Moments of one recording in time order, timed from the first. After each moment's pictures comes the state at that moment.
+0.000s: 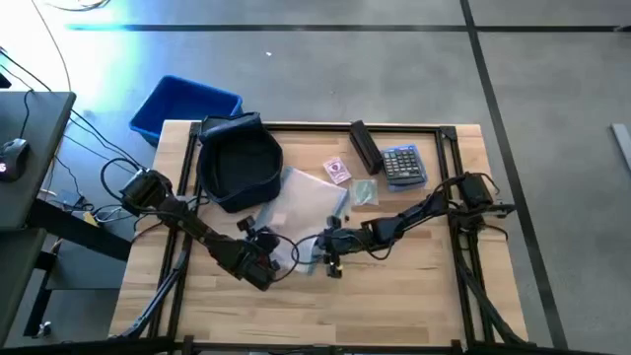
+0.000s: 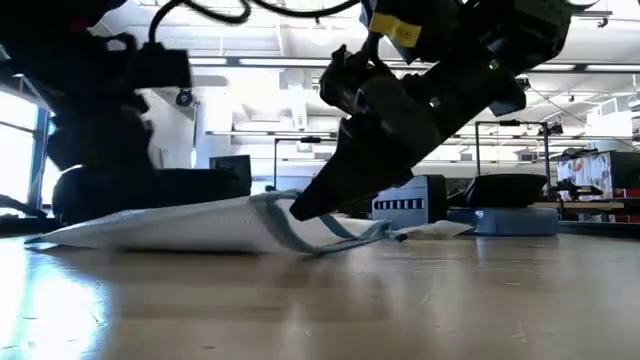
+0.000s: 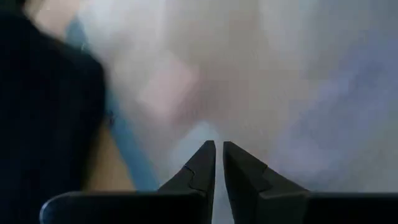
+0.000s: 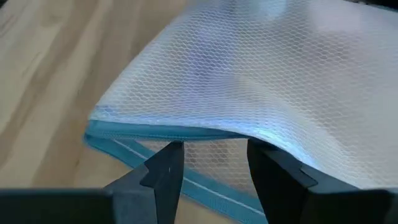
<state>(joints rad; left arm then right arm) -0.58 1.74 0.96 -0.81 -0.71 -1.04 0.25 1.98 0.97 0.35 0.14 0.21</state>
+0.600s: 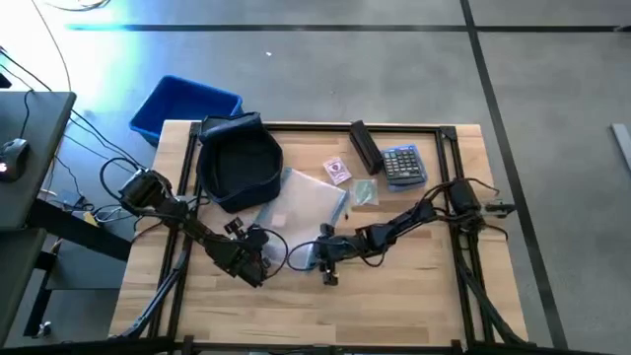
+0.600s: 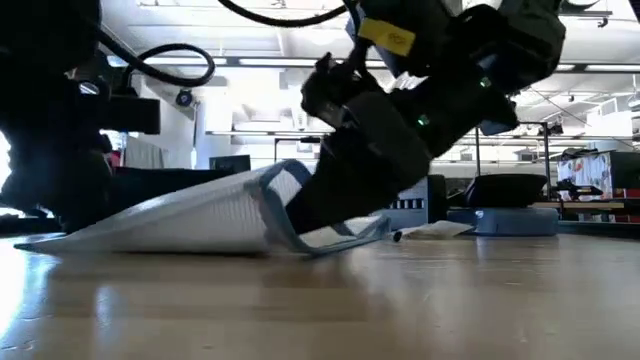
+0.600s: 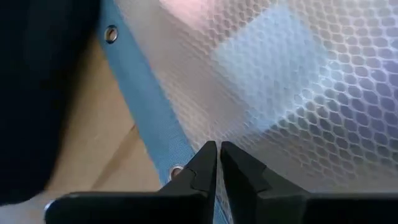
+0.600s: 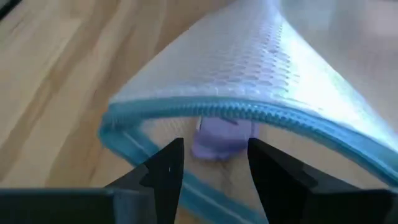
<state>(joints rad) -0.58 1.73 0.84 -0.75 -0.55 -1.16 0.28 2.08 1.03 0.43 0.10 0.17</state>
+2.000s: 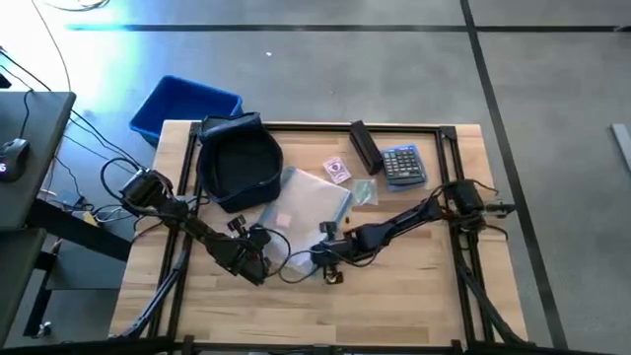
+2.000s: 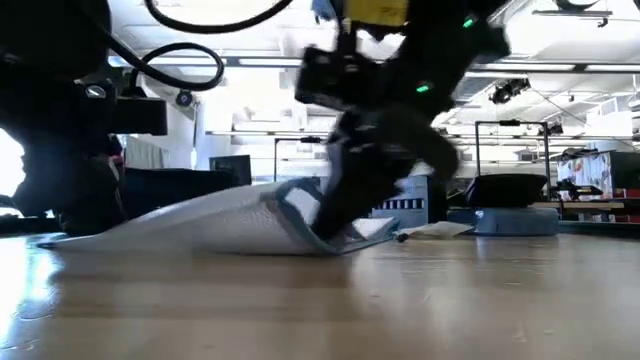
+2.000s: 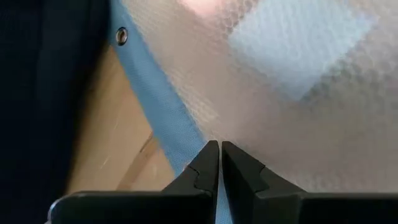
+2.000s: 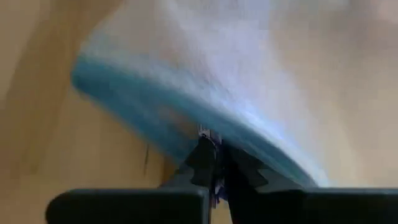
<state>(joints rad) -0.56 1.74 0.84 -0.75 -0.61 -1.10 0.31 2.04 1.26 -0.29 0.21 0.05</state>
